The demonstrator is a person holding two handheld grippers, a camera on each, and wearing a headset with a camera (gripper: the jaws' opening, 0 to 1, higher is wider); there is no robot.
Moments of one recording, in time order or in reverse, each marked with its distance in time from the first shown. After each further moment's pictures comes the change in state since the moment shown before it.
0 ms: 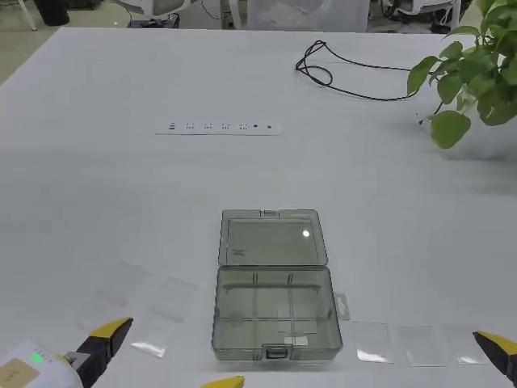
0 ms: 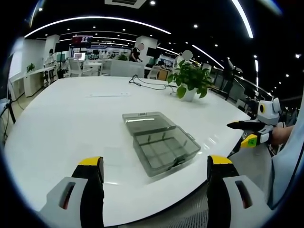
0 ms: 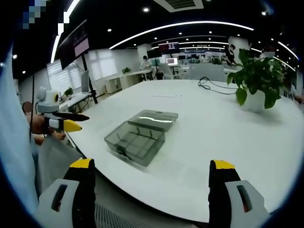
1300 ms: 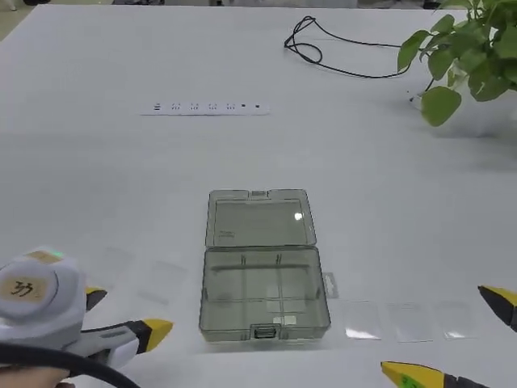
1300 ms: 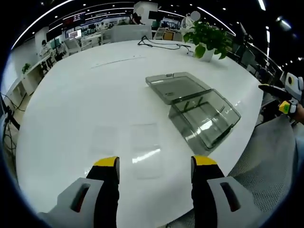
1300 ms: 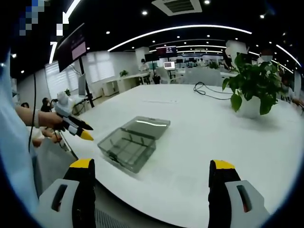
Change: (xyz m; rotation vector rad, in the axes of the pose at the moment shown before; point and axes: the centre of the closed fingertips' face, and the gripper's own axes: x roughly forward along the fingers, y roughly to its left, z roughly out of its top) left arm 0.040 0.083 -0.041 0.082 0.396 0.091; right arm -0.006 -0.023 0.022 -0.013 -0.029 -0.030
